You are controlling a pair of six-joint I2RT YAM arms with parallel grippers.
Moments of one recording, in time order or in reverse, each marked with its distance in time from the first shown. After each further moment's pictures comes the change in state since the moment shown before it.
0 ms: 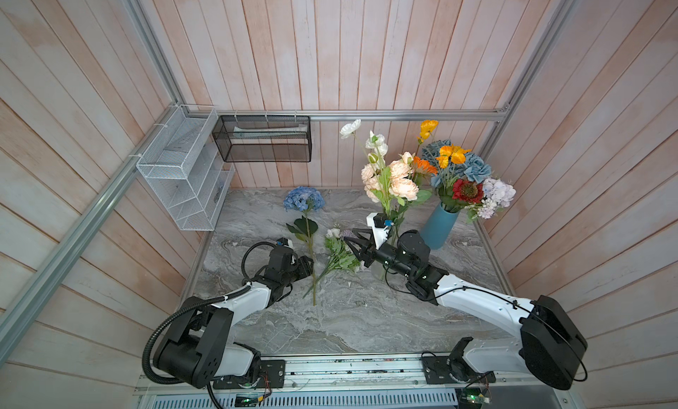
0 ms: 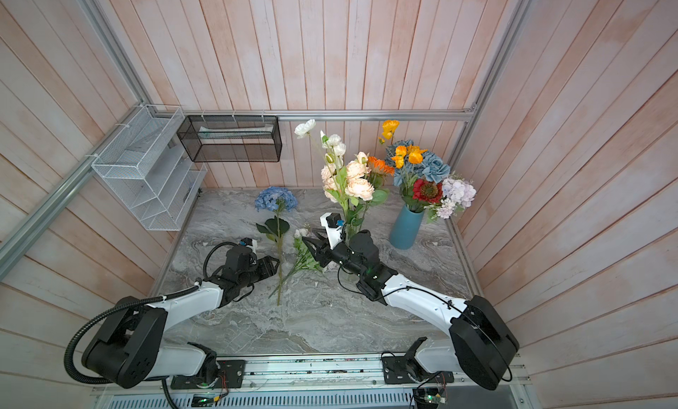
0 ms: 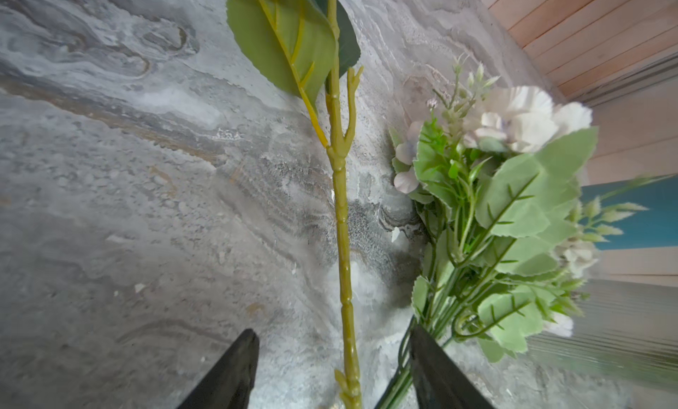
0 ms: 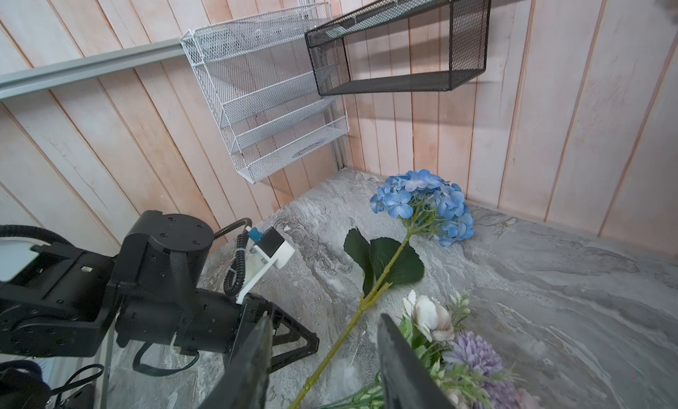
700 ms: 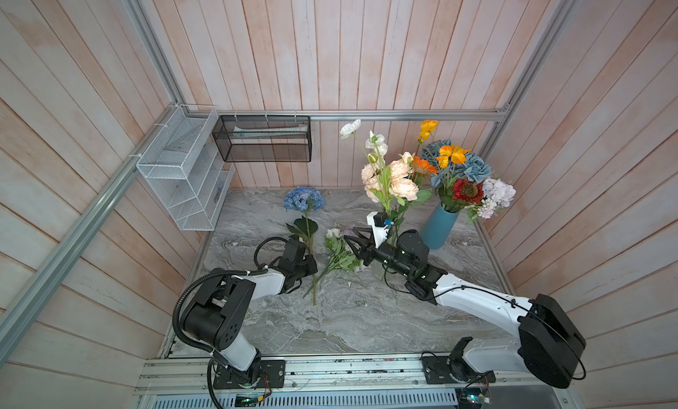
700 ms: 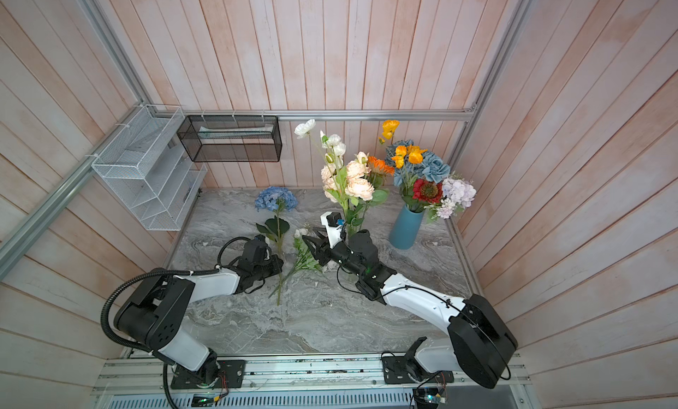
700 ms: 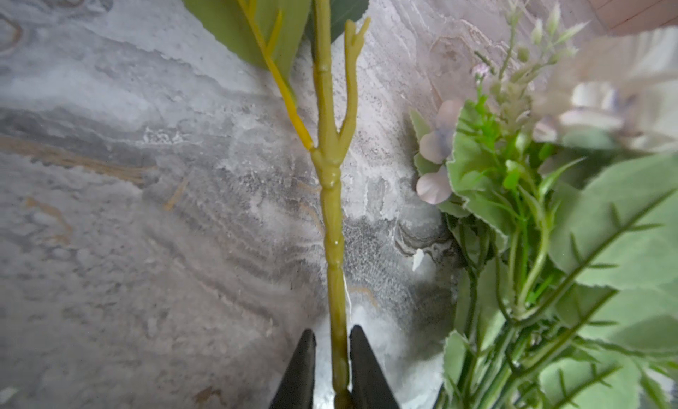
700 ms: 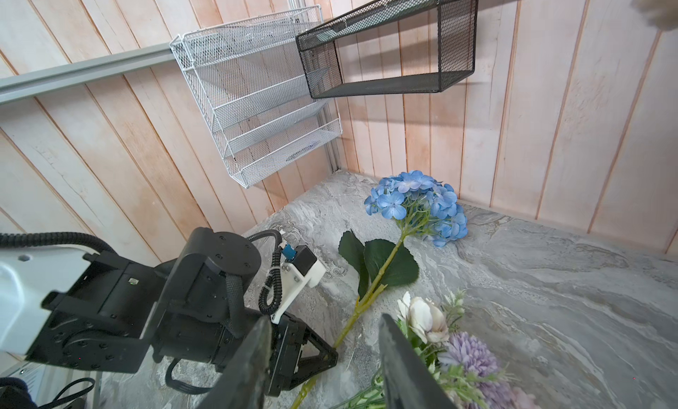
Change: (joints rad) left arm -0.048 0.205 0.119 0.005 -0.048 0.013; right arm 0.002 -0.011 0.002 0.006 0.032 0.008
